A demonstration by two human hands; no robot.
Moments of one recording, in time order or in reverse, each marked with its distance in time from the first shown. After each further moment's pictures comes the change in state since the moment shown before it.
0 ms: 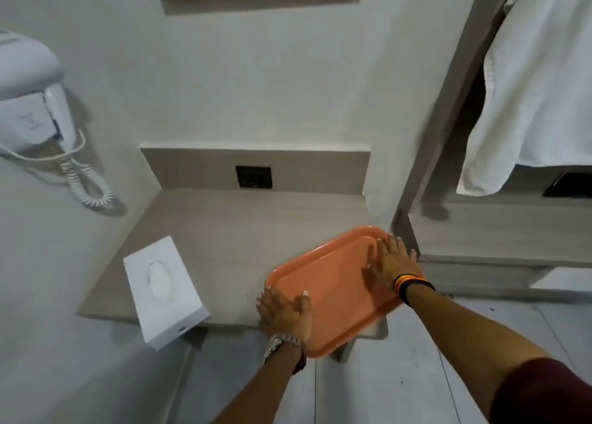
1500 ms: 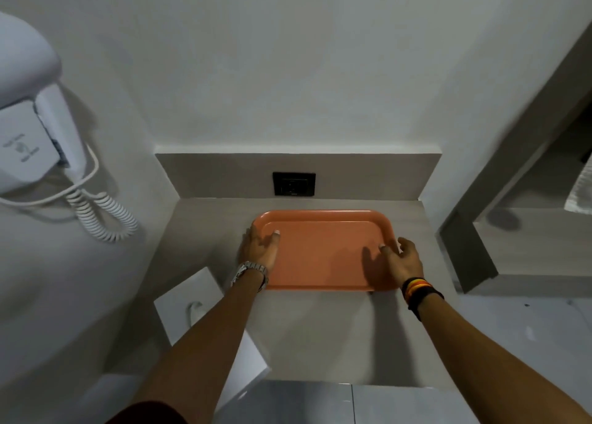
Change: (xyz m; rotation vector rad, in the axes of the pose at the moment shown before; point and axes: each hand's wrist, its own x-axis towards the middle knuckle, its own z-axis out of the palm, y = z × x) left_hand 0.298 -0.022 -0.161 -0.080 -0.035 0.102; right_hand 0.105 -0.160 0.033 1.147 0.191 0.442
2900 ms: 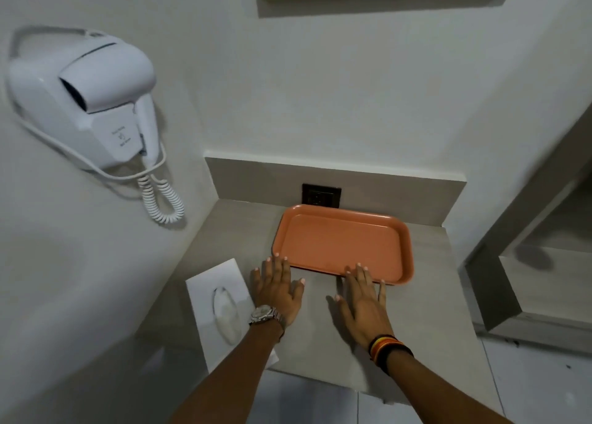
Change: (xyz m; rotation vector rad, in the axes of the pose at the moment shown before) left_hand -0.094 -0.042 0.026 0.598 0.082 0.235; right_hand -0.095 0.037 0.047 -0.753 -0.271 -0.750
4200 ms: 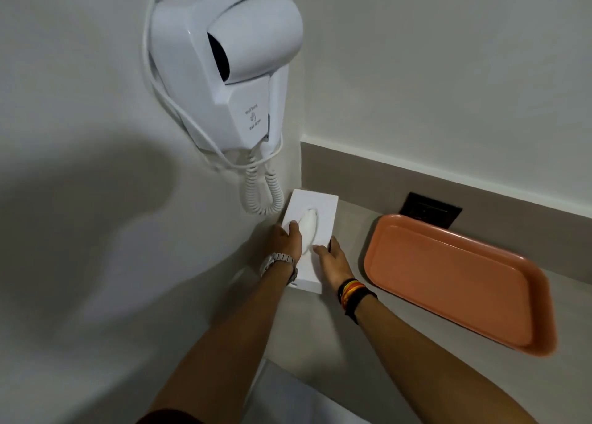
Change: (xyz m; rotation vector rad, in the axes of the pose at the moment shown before) left_hand 0.094 -0.167 -0.102 -0.878 0.239 -0.660; right_hand 0.145 -0.261 0.075 0.901 -0.391 0.207
